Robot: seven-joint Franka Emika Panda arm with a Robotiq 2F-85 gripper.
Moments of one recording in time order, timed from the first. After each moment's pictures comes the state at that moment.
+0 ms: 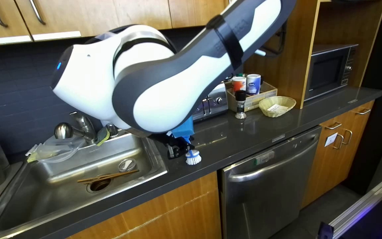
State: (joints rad) arm 0.92 0.56 0.21 -1.51 -0.63 1.54 0.33
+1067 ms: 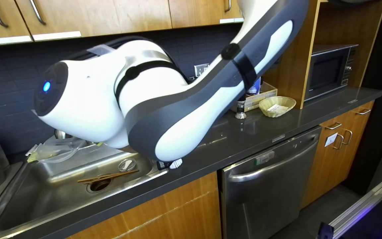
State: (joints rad) arm 0.96 0.58 0.22 -1.55 -0.80 1.70 0.25
